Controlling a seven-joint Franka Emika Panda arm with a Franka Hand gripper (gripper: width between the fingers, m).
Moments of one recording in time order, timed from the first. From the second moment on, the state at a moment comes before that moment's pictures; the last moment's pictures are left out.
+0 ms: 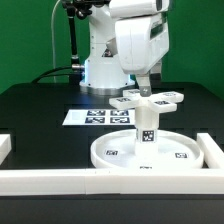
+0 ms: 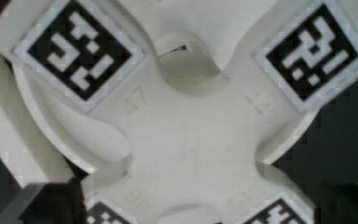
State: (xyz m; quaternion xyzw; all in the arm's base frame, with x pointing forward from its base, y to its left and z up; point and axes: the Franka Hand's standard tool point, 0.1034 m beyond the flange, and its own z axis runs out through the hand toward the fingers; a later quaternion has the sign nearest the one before) arm 0.557 0.039 0.121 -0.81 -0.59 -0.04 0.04
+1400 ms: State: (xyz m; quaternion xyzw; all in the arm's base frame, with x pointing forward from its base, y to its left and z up) arm 0.557 0.024 0.106 -0.84 -0.55 -0.03 0.05
